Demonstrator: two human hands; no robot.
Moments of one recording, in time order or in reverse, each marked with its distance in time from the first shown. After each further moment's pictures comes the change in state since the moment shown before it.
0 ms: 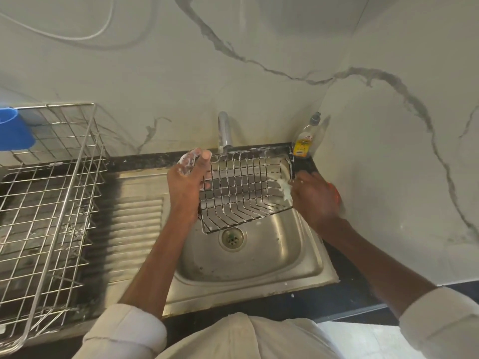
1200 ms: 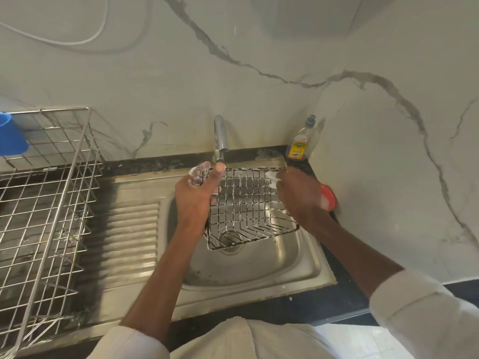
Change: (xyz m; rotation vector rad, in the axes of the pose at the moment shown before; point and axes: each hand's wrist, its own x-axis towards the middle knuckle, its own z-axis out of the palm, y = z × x) left_hand -0.020 -0.008 0.012 0.075 -0.022 -0.071; right_hand 0.033 -0.027 -0.002 -0.049 -0.134 0.129
